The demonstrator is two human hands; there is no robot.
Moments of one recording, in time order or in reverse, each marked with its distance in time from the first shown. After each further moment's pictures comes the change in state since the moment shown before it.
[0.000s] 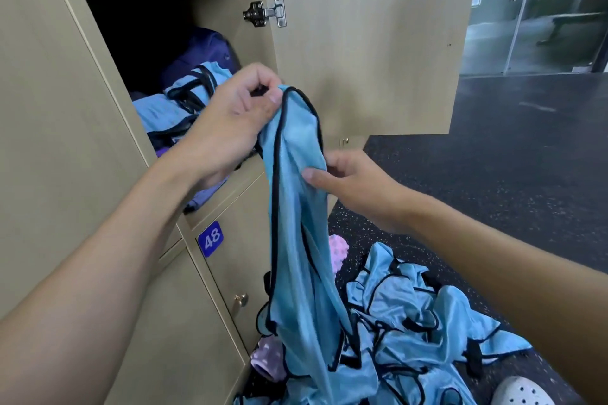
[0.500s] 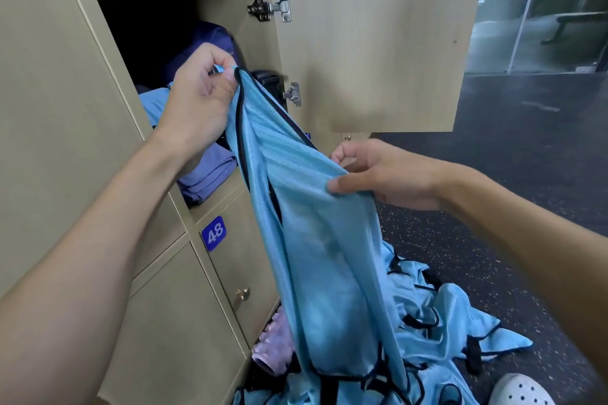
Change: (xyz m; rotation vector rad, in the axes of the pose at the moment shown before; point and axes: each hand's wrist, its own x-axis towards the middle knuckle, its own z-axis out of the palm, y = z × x) left_hand 0.005 -0.010 -0.036 0.223 0.287 0.057; right_hand -0.007 -0.017 -0.031 0.031 -0.222 0.195
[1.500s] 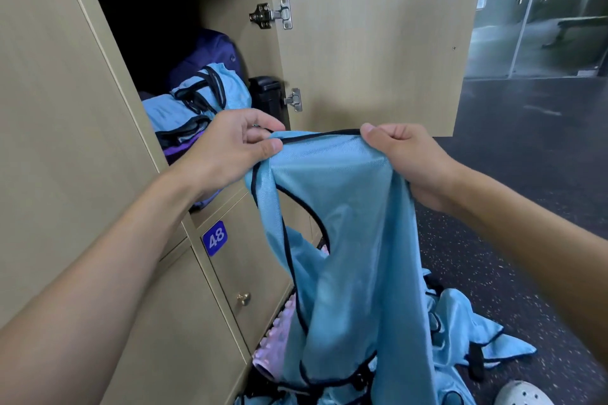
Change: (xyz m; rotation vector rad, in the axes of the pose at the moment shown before) left_hand -0.022 -0.004 0.016 0.061 -0.296 -0.265; right_hand -0.001 0.001 -0.015 0.162 0.389 -0.128
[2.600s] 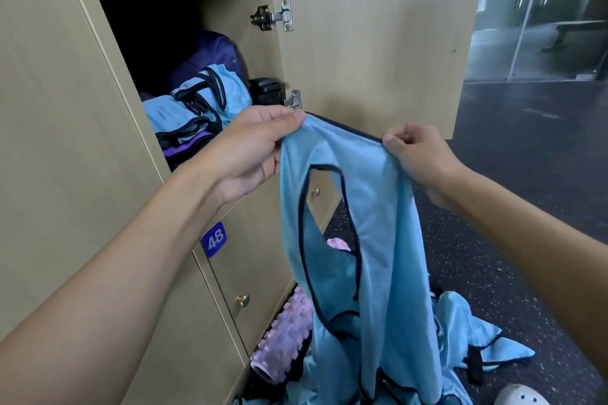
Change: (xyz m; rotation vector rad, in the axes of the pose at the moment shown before) left_hand 0.000 0.033 0.026 -0.584 -0.114 -0.167; right_hand 0.020 0.019 -0.022 -0.220 0.314 0.011
